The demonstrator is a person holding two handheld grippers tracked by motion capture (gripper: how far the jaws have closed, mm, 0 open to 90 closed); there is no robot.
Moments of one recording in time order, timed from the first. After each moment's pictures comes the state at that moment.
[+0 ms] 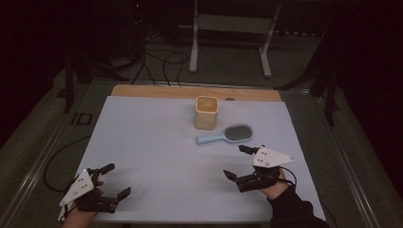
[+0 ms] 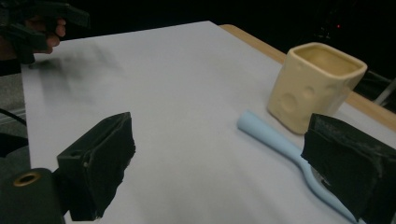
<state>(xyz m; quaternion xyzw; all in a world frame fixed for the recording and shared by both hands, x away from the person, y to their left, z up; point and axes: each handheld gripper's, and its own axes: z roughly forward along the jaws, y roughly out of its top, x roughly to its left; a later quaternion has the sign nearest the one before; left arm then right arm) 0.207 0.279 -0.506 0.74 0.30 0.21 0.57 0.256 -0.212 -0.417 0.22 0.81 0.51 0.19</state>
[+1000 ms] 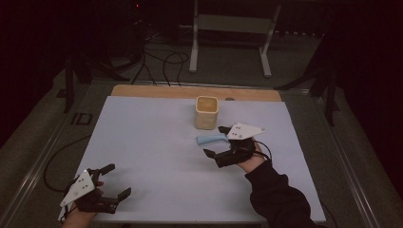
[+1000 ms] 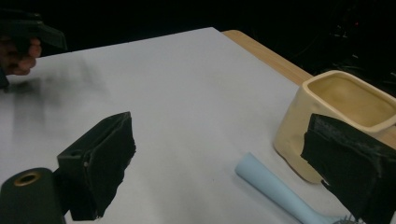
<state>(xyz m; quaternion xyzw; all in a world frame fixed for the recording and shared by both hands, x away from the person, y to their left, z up) 0.207 0.277 -0.506 0.74 0.29 0.21 0.57 0.322 -0.159 -0.412 0.21 0.82 0.50 0.16</state>
